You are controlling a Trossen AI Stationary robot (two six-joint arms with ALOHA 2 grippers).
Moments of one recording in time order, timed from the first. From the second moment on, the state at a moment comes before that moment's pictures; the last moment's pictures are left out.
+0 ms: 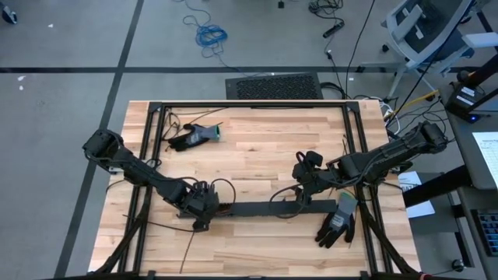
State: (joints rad) left arm -0.48 1.52 0.80 -0.48 -0.13 -0.57; right arm 0.33 1.27 0.93 -0.66 0.39 0.54
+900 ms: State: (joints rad) left arm -0.48 1.58 0.71 -0.23 -0.27 -0.56; right arm 0.33 1.27 0.93 -0.65 0.32 0.54
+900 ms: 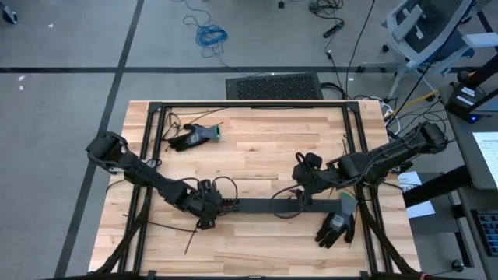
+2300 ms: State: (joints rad) left arm -0.48 1.64 0.71 -0.12 -0.33 -0.54; right arm 0.26 1.60 0.93 -0.09 0.20 0.79
